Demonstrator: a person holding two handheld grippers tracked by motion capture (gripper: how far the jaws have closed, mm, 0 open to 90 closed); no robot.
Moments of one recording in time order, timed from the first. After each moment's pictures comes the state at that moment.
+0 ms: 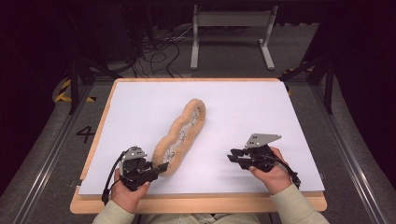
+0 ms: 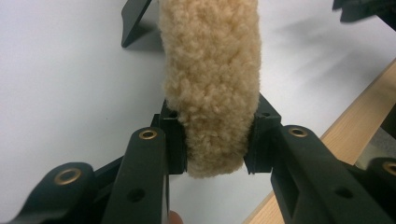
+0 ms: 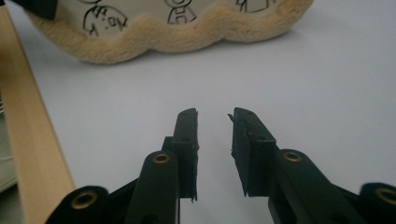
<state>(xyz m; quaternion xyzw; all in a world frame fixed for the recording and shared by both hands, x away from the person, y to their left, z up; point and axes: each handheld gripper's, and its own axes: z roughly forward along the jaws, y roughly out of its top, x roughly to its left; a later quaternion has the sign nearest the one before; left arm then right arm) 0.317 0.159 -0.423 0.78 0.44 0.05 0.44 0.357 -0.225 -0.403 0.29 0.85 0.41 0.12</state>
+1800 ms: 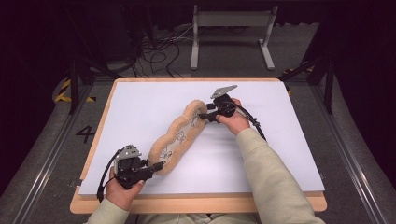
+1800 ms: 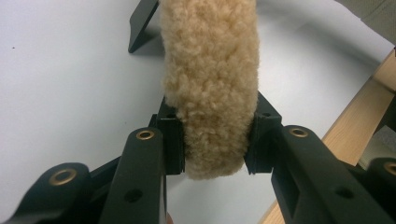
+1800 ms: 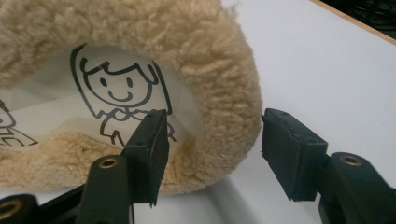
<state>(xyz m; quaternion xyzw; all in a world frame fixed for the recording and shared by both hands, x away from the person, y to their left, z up) 0.324 0.177 -0.426 0.79 0.41 0.05 0.45 0.548 -0.152 -0.422 0.24 0.87 0.42 0.10</state>
